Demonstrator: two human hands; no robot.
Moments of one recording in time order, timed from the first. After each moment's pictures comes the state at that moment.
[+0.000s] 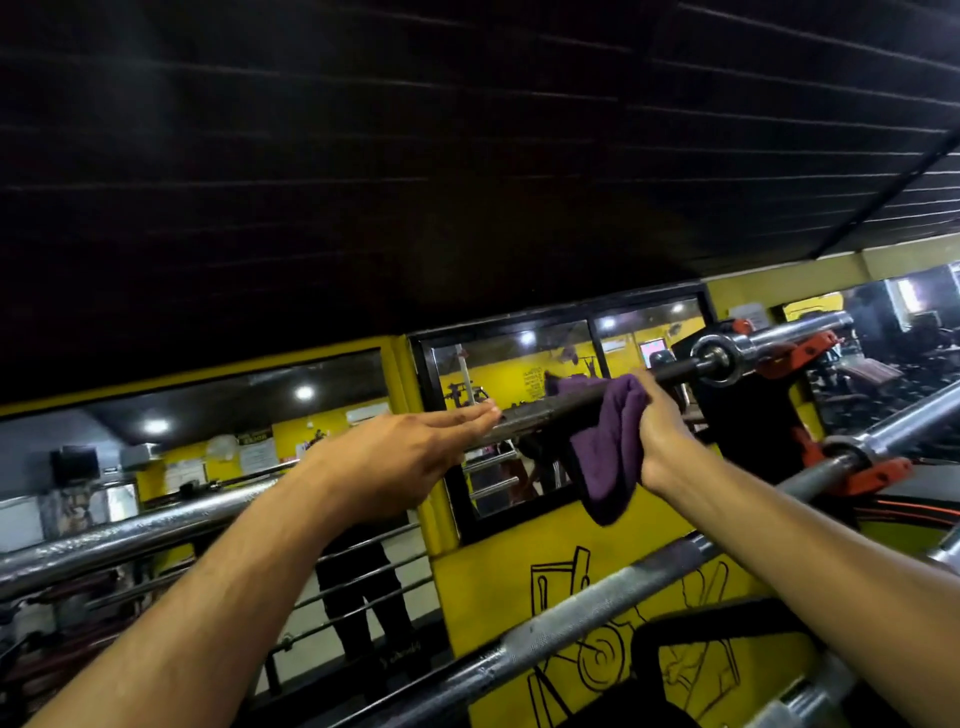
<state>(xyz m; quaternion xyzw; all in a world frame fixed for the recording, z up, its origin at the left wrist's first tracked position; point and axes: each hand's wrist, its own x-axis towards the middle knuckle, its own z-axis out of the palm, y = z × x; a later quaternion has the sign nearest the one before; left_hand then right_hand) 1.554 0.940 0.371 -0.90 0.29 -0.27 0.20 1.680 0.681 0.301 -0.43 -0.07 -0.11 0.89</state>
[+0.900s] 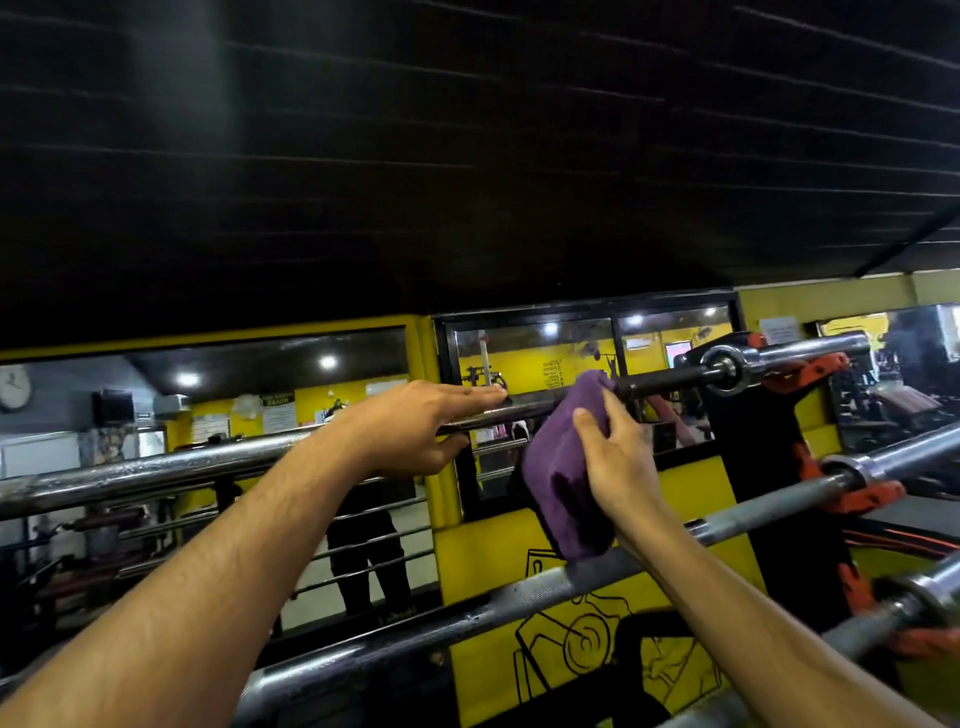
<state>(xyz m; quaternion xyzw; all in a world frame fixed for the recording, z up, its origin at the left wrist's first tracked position) 1.551 0.938 0.373 -0.90 0.29 -0.28 0.16 1.582 0.722 0.275 -0.68 -0.19 -0.29 0.65</state>
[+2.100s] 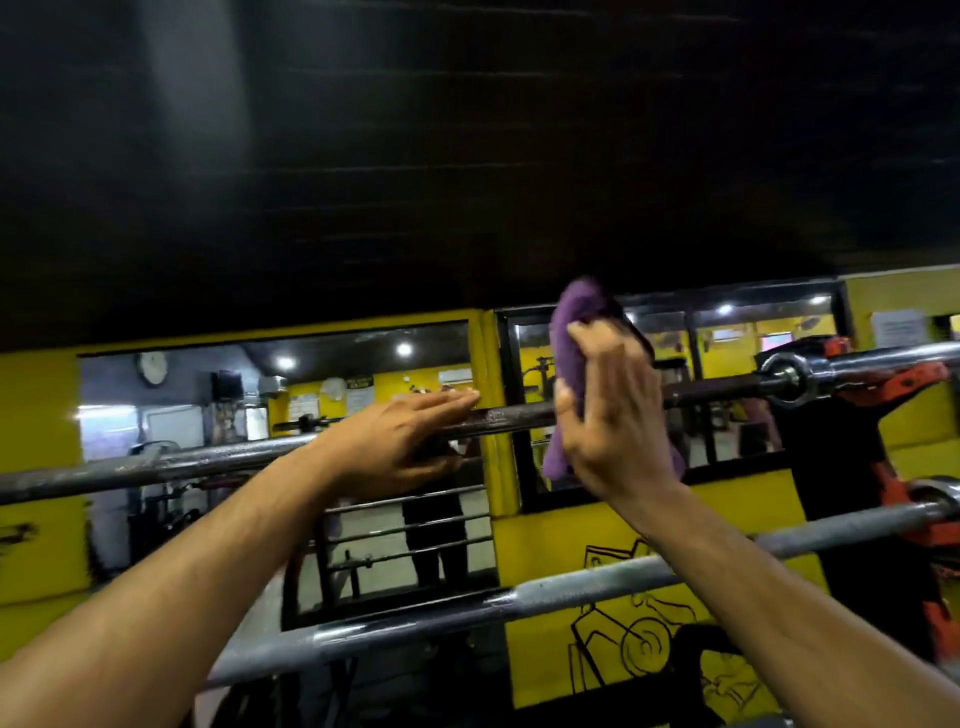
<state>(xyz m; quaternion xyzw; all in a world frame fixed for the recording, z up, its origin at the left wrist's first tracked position) 1.504 0.977 0.364 -0.92 0.19 -0.30 0.16 1.583 0.728 0.310 -0.64 -0.29 -0.63 0.32</state>
